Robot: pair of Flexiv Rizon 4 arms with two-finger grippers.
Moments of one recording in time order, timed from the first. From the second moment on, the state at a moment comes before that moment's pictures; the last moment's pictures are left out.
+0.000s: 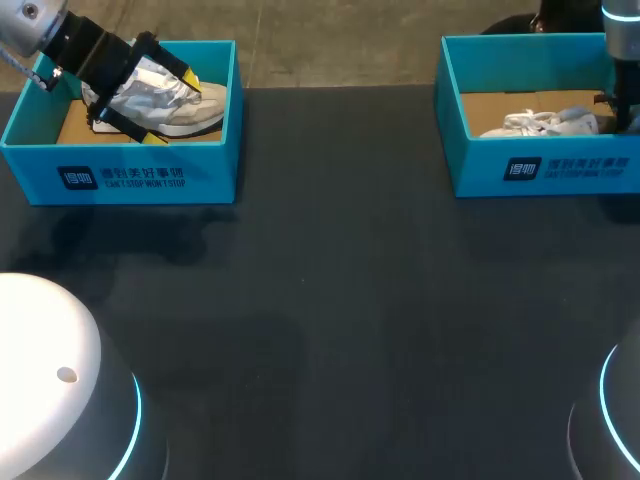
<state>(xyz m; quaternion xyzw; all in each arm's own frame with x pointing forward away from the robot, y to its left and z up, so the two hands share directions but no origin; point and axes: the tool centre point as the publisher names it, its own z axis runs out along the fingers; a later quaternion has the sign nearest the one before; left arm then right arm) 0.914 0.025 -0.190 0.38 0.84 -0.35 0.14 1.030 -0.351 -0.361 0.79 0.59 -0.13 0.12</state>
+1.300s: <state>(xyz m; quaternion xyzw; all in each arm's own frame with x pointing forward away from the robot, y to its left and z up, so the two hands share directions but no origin) 0.914 0.025 -0.190 0.38 0.84 -0.35 0.14 0.979 -0.263 -0.240 0.77 0.62 -0.05 0.12</state>
